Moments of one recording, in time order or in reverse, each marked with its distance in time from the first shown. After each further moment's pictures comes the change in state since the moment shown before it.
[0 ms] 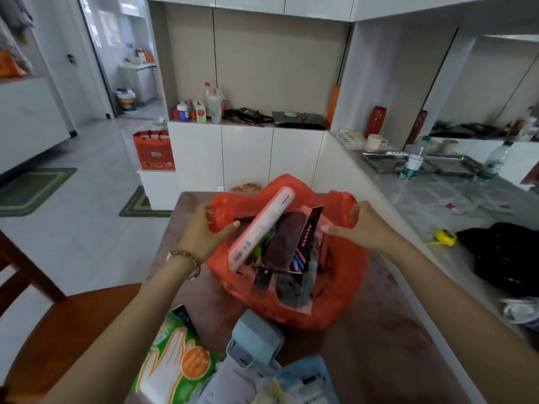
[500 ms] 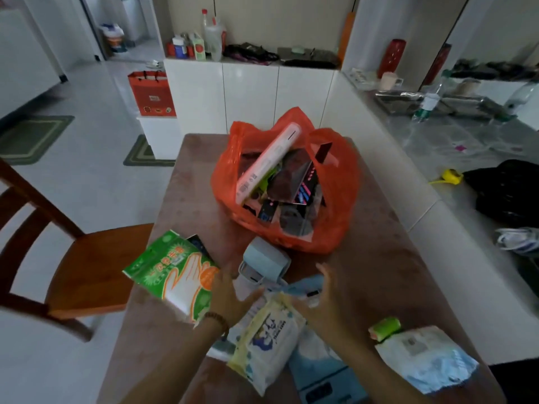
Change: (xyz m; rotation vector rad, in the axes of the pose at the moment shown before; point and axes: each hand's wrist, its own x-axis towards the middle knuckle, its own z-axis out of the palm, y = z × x) left_hand -0.201 -0.147 0.084 0.220 -0.227 -0.354; right_hand -0.219 0.081 0.193 0.346 -0.045 0.108
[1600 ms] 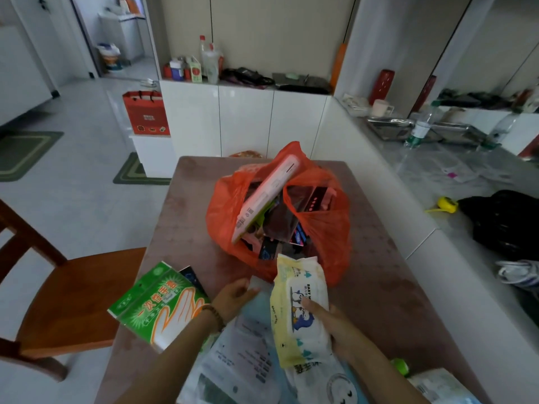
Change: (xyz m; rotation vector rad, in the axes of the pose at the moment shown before) left_hand 0.080 0.021 -0.019 -0.417 -0.338 0.082; right_hand 0.059 -0.013 -0.018 0.725 -0.410 0.502
